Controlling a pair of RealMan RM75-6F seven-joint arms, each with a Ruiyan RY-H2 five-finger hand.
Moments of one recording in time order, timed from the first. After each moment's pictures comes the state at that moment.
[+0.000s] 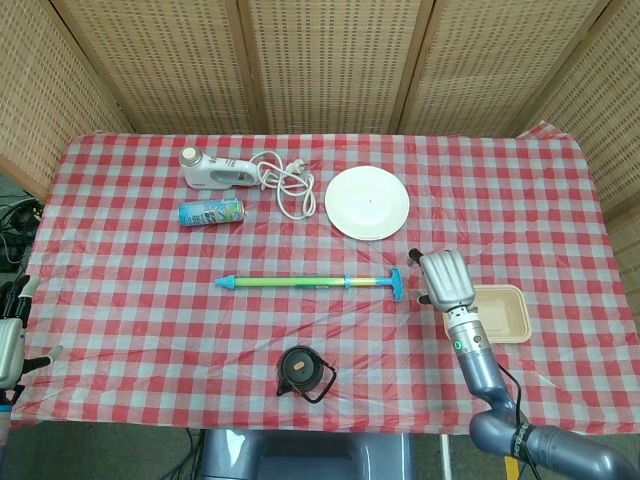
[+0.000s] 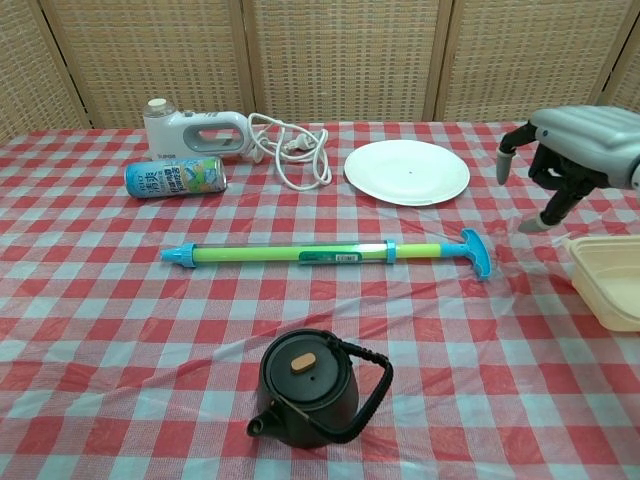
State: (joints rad) left arm -0.07 -1.21 -0.09 -1.58 1.34 1.45 0.18; right arm 0.54 -1.56 0.30 -1.48 -1.18 1.10 -0.50
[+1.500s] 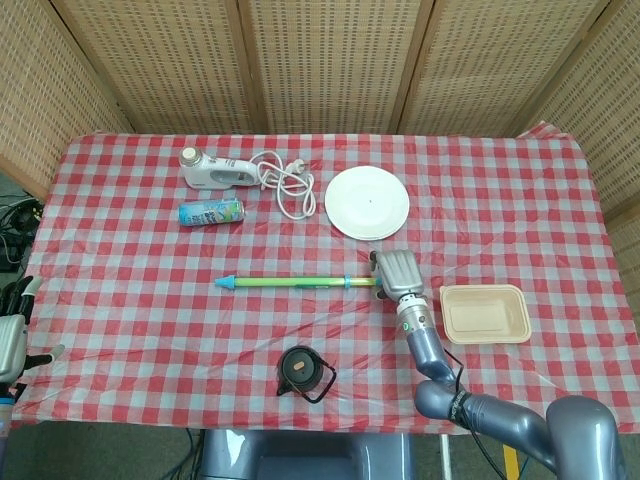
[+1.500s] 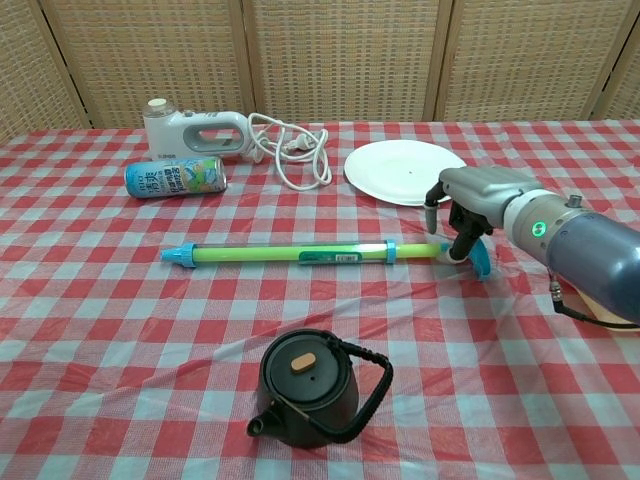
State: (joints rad) left arm -0.10 -1.22 -0.10 -1.55 1.28 1.38 0.15; right arm 0.76 -1.83 0.32 -1.16 -0.91 0.95 -0.57
